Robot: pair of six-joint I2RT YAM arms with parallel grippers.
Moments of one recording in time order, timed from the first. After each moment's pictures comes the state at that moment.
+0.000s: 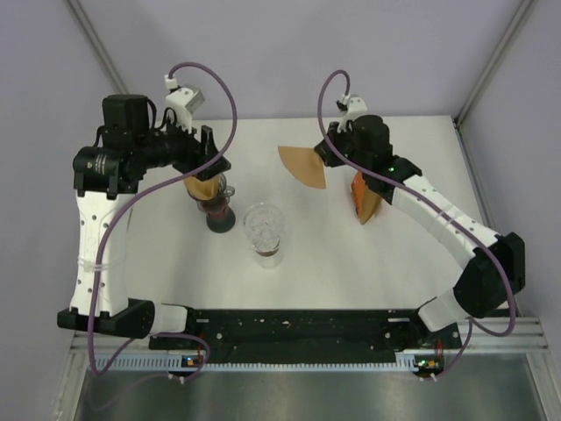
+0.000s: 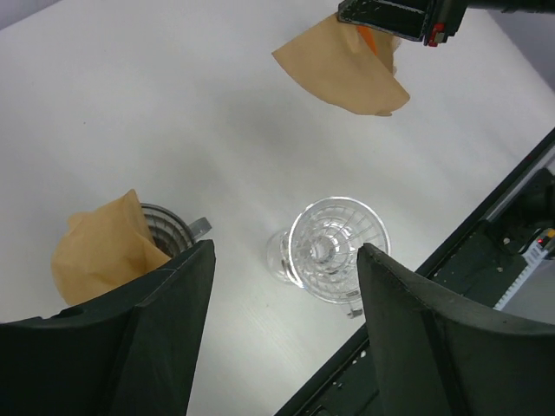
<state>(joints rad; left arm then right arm) -0.13 1.35 1.93 -1.19 0.58 0.14 0.54 1.53 1.35 -0.19 -0.06 0.29</state>
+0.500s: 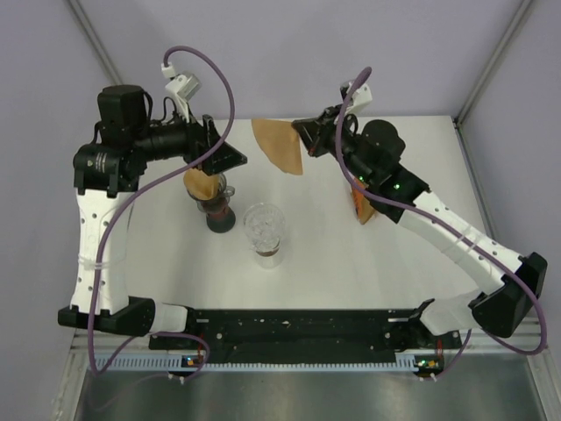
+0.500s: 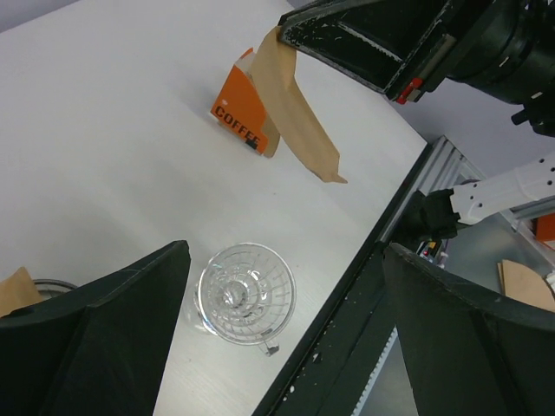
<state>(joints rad) -0.13 1.36 1.98 -1.08 0.85 -0.04 0.73 1.36 1.38 0.09 0.04 0.34</state>
